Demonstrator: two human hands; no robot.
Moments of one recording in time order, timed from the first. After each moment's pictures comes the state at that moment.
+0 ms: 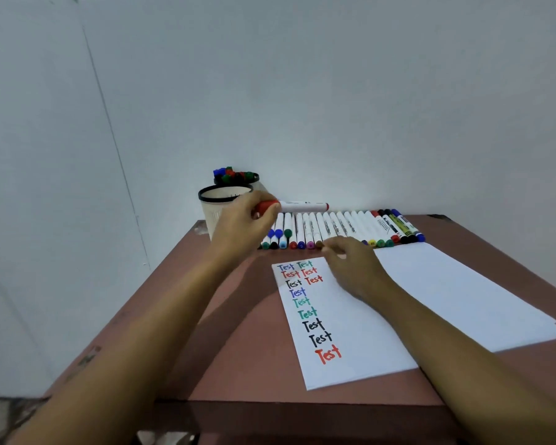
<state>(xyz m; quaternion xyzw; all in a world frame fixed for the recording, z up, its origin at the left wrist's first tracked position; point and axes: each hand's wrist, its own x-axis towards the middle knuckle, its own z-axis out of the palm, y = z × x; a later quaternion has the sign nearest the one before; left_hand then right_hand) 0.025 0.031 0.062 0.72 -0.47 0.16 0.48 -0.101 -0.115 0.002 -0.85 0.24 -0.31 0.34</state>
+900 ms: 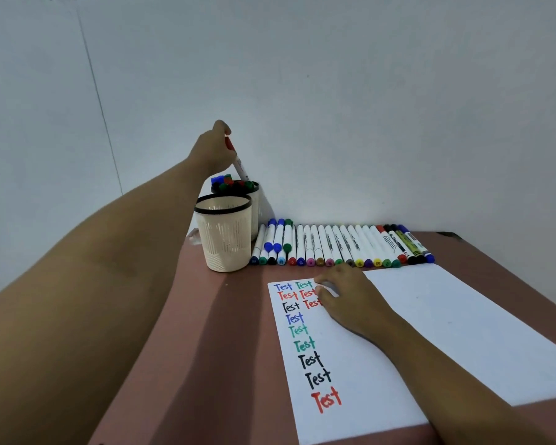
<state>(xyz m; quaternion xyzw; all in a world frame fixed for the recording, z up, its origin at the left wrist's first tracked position) 0.165 -0.024 0.162 0.84 -0.38 0.16 0.35 -0.096 -0.119 -0.007 -0.94 0.22 -0.21 0.18</state>
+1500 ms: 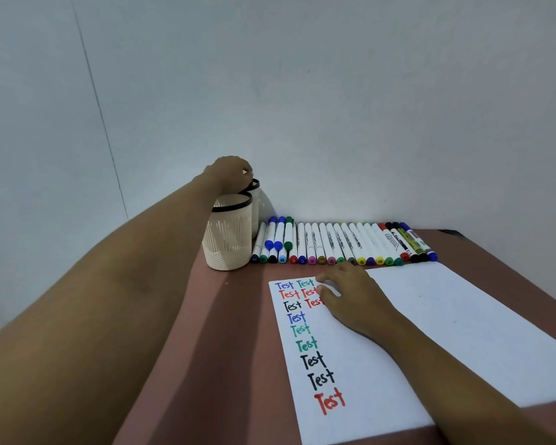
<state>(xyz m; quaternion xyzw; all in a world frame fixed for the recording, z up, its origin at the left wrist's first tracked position) 0.173 -0.045 0.126 0.88 -0.43 0.14 0.16 -0.095 -0.119 -0.006 -0.94 0.22 -0.20 0.17</state>
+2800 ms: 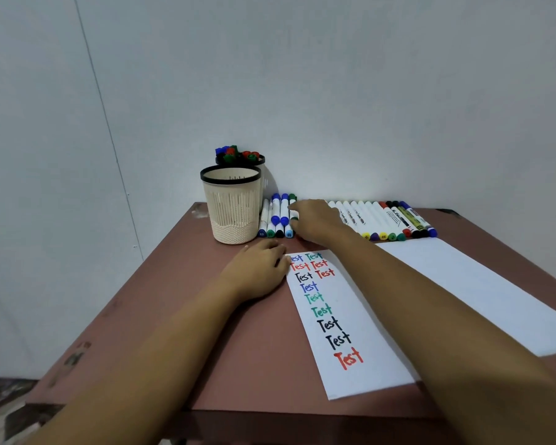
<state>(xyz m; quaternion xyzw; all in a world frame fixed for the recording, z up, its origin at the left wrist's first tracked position) 0.039 0.025 0.000 0.84 -0.52 -0.01 0.15 0.009 -0.126 0.030 -0.95 0.26 -0.16 0.04</state>
